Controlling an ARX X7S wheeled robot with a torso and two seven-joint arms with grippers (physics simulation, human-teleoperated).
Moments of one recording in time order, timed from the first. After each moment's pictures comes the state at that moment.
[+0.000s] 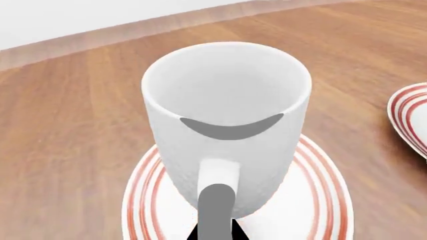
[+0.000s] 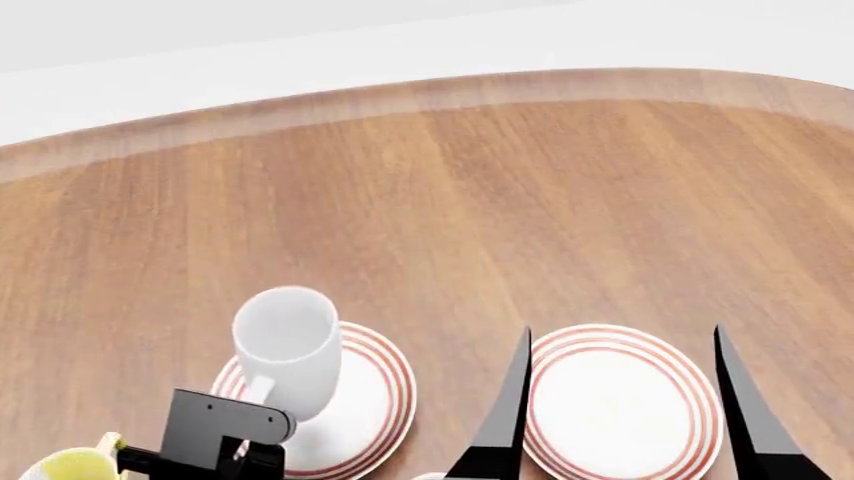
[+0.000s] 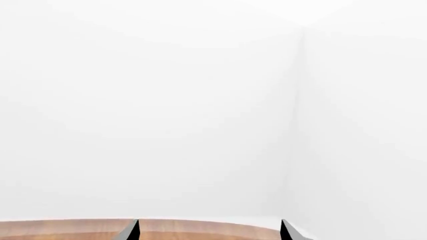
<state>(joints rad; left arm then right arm) -0.58 -0.08 0.41 -0.76 -0.25 -0.09 -0.10 -0.03 0.00 -0.14 -1.05 -0.28 0.64 0.00</state>
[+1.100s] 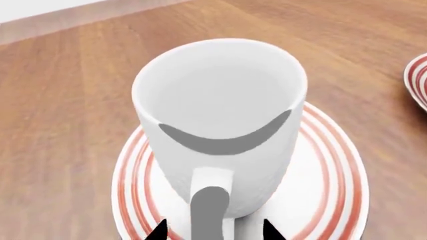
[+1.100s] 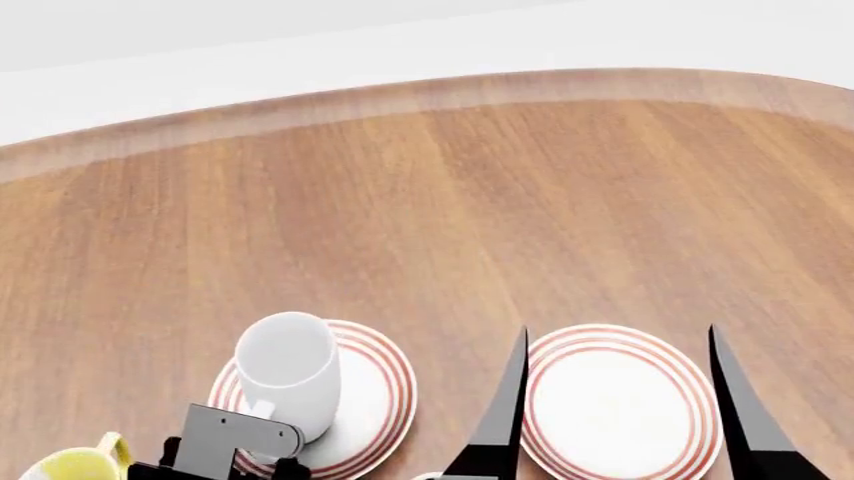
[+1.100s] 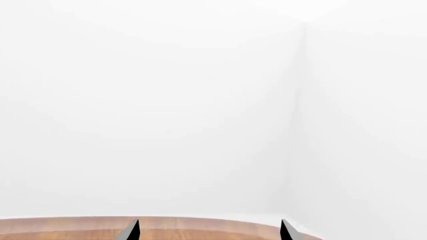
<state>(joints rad) -0.68 -0.02 0.47 -1.13 -0.28 0.09 -0.07 -0.02 0.00 -0.15 -1.05 -0.27 0.66 0.00</state>
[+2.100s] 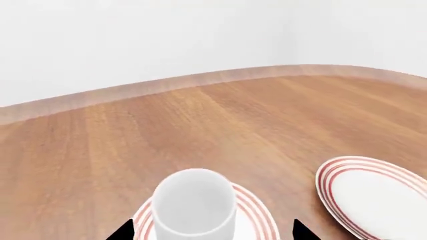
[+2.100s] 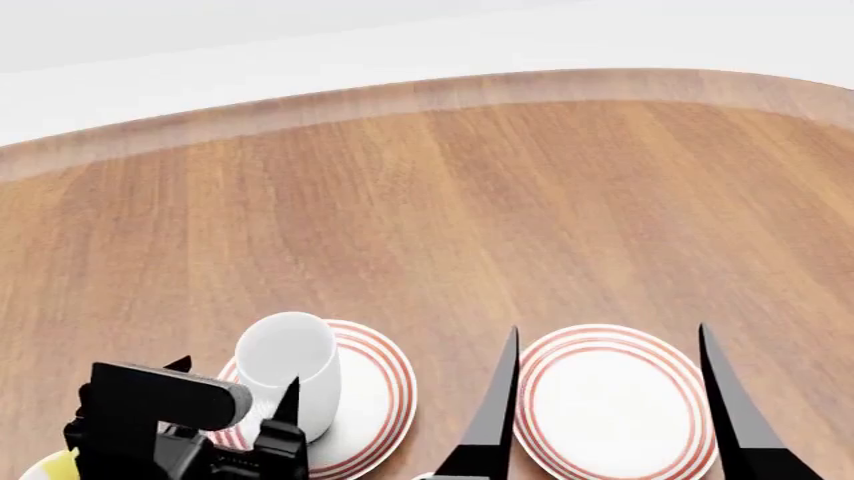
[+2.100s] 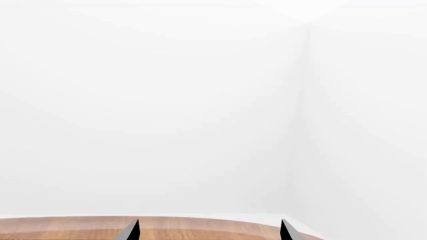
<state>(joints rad) -0.40 -0.31 0.45 0.12 -0.53 -0.49 -0.31 -0.01 0.00 -0.16 -1.05 -0.28 0.66 0.00</state>
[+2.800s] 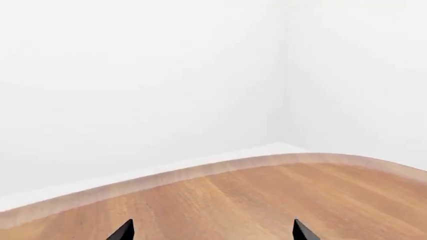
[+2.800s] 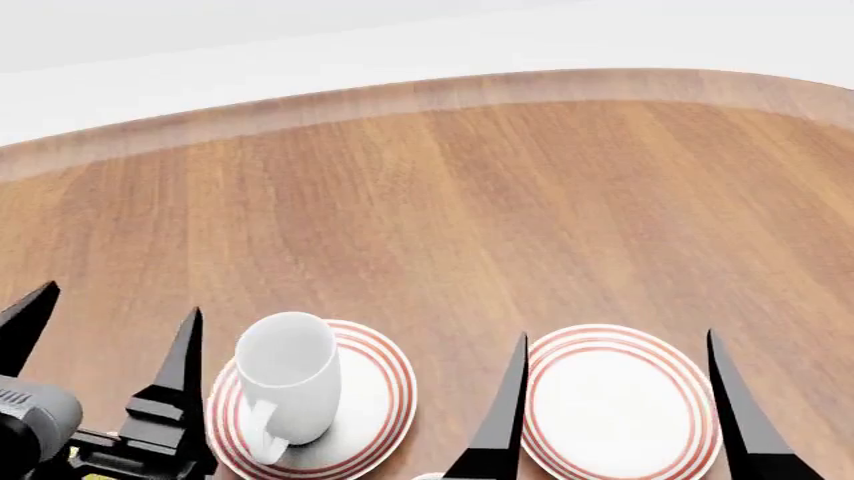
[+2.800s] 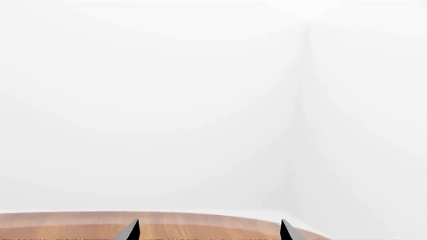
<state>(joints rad) -0.29 -0.50 0.28 0.74 -0.68 -0.61 -0.49 -0.02 0.00 -0.15 -1.05 -0.28 0.67 -0.01</state>
